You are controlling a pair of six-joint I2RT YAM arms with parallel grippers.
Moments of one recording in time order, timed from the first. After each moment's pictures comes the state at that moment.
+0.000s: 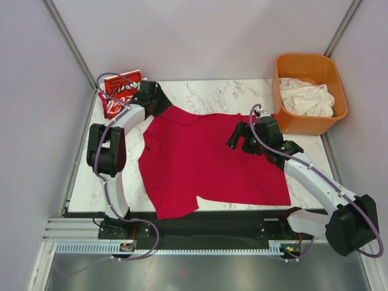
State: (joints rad) left arm -0.21 1.99 1.51 -0.20 0.00 -0.75; right arm 0.43 1.18 0.86 -0.35 -0.08 0.63
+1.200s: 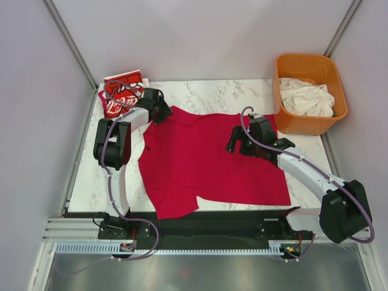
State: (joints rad) left arm -0.20 2.15 1.52 -0.18 0.00 -0.75; right arm 0.43 1.29 0.86 -0.36 -0.06 0.57
